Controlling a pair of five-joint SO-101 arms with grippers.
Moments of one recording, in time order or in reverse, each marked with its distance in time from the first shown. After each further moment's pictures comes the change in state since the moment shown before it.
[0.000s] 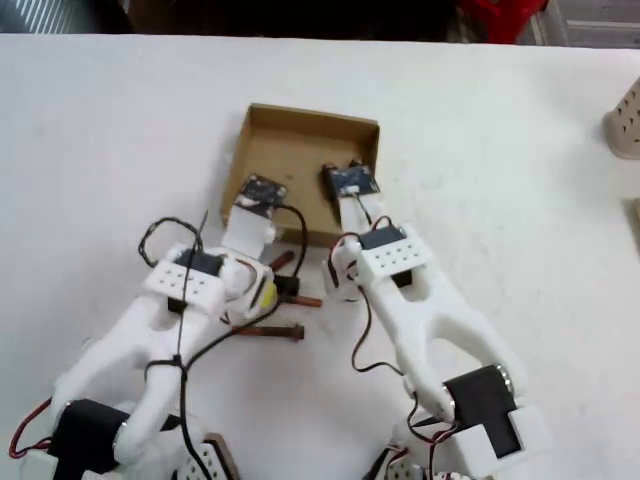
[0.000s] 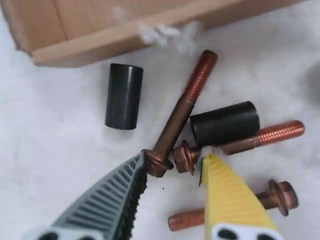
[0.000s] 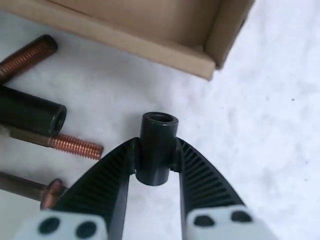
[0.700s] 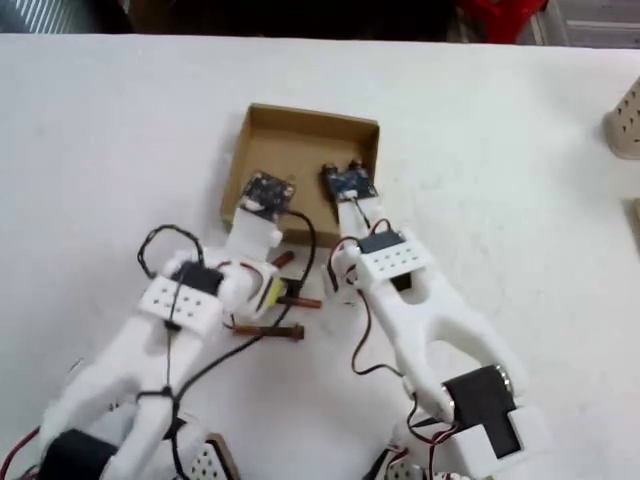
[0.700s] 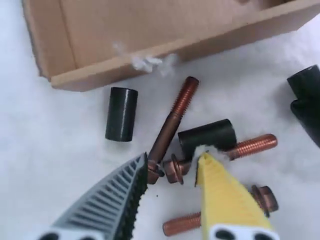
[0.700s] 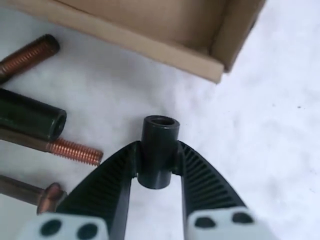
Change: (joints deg) left arm 2.6 -5.8 1.1 -1.1 -1.7; right arm -0.7 0.0 1.8 -2.4 1.8
